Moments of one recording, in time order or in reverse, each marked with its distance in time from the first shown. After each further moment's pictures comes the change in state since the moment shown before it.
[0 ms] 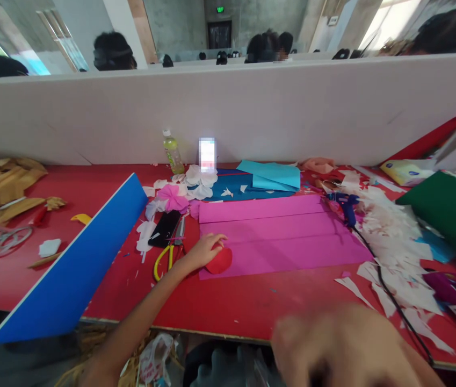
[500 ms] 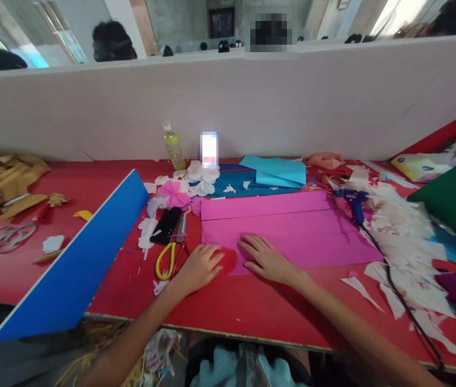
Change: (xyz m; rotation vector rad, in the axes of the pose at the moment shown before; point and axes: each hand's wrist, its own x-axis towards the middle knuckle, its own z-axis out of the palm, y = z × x) left_hand -0.051 0.006 0.008 0.534 0.035 0.226; right_hand -0.001 0.170 0.025 -0.825 0.419 0.471
